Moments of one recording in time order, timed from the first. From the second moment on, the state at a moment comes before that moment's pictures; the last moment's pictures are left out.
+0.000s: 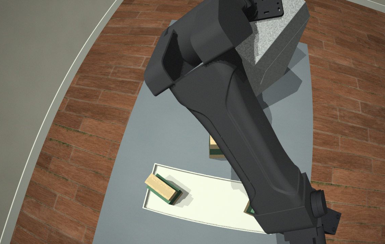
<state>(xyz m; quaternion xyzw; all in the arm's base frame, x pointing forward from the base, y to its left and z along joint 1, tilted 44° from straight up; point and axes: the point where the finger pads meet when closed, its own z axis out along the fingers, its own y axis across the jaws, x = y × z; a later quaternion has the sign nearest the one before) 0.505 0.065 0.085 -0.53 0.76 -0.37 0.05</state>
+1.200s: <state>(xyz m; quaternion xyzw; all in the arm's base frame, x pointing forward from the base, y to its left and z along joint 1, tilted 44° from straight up) 0.512 0.057 0.077 -0.52 0.76 -0.37 0.05</state>
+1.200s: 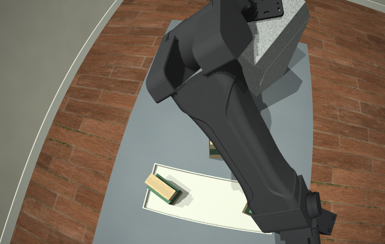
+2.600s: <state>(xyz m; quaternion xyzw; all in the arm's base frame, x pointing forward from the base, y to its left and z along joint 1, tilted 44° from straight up) 0.528 0.042 0.053 -0.53 0.76 -0.37 0.05</state>
